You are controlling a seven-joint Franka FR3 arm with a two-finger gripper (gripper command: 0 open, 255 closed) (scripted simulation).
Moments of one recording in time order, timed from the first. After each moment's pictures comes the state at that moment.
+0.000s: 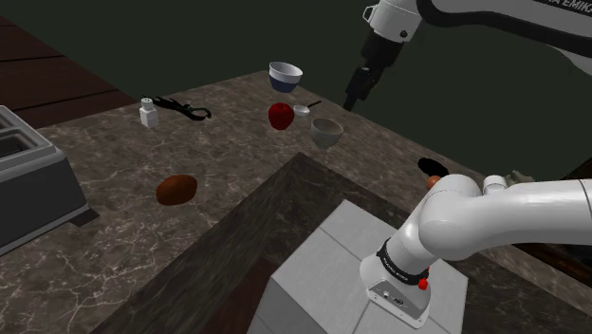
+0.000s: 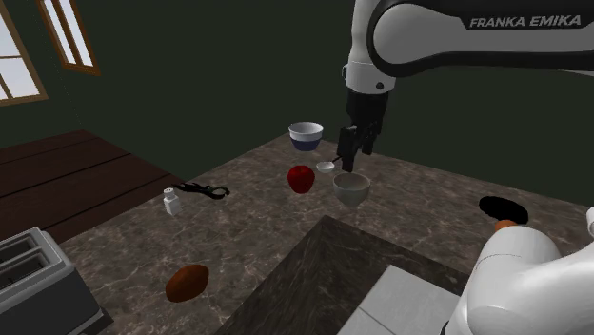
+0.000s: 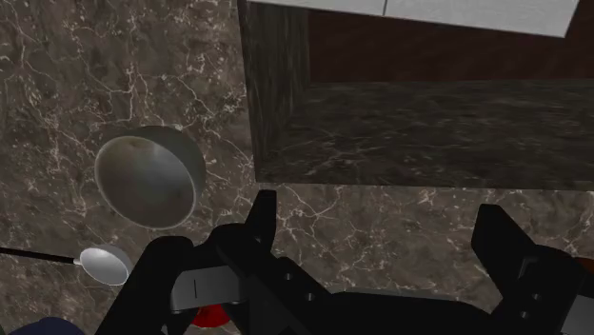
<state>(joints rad) 0.01 -0.79 -0.01 -2.36 -0.07 1.63 -0.08</state>
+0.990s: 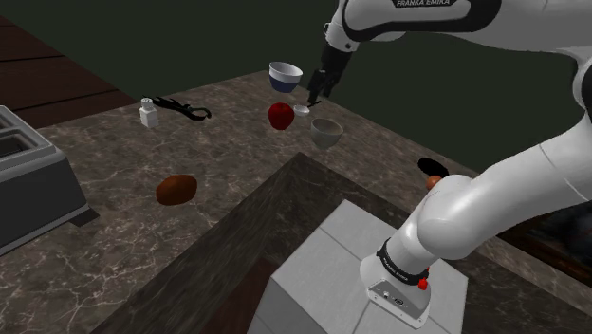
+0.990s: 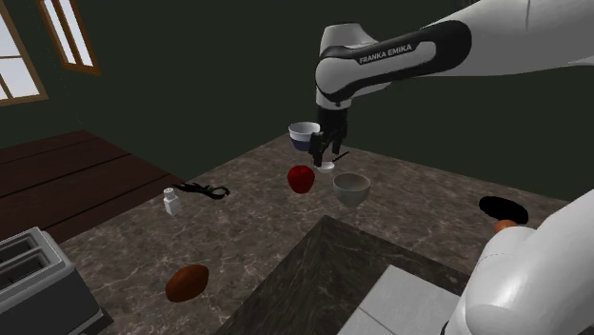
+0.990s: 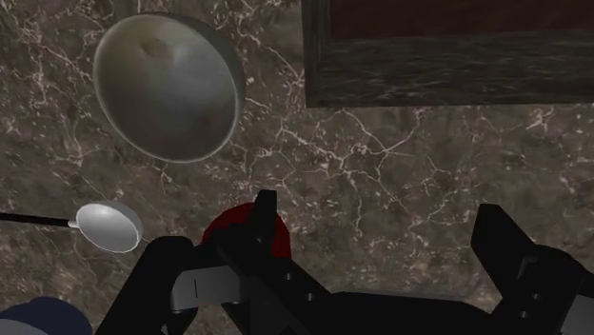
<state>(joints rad) -0.02 -0.36 -0.15 -2.23 -0.08 1.95 -0.20</state>
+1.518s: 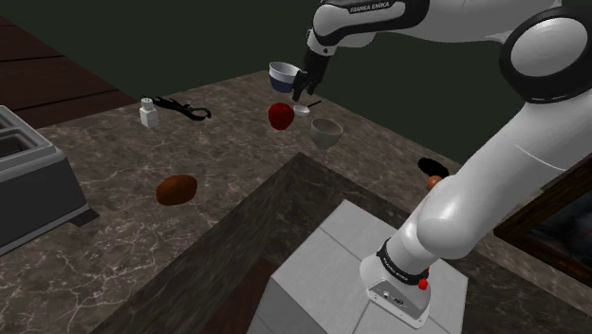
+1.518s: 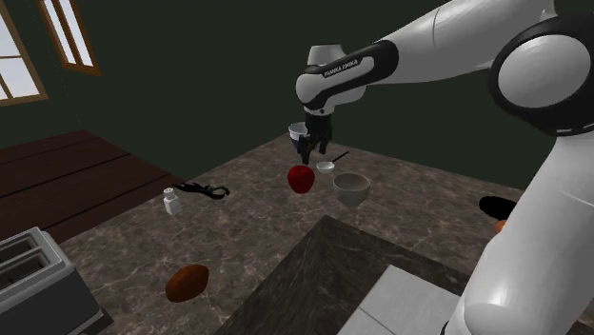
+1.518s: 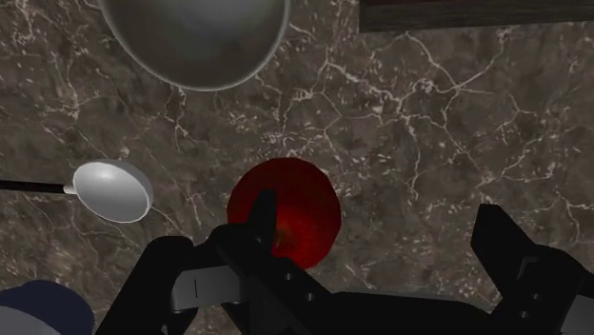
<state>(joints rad) -0.03 -0.06 -0.21 -2.03 -0.02 2.07 -0.30</state>
